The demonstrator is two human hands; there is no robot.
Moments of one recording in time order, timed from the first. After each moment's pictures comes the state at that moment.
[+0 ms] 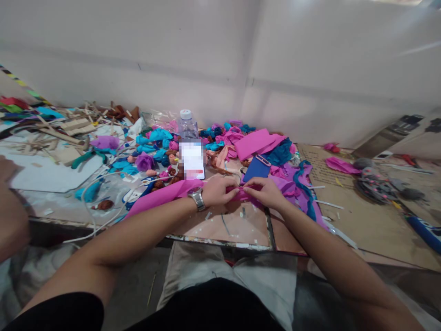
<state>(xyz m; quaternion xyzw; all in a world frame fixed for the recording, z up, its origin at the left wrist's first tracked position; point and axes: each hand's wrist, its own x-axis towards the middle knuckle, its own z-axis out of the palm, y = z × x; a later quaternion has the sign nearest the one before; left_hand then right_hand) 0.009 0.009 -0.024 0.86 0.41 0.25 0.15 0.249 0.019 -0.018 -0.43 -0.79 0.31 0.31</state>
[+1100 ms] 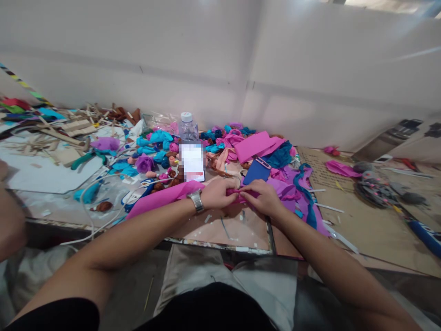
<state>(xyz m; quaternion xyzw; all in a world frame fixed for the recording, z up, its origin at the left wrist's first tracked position) 0.010 0.007 -0.009 0.86 0.40 0.23 0.22 0.244 0.011 -0.023 -0.35 -0.87 0.14 0.32</state>
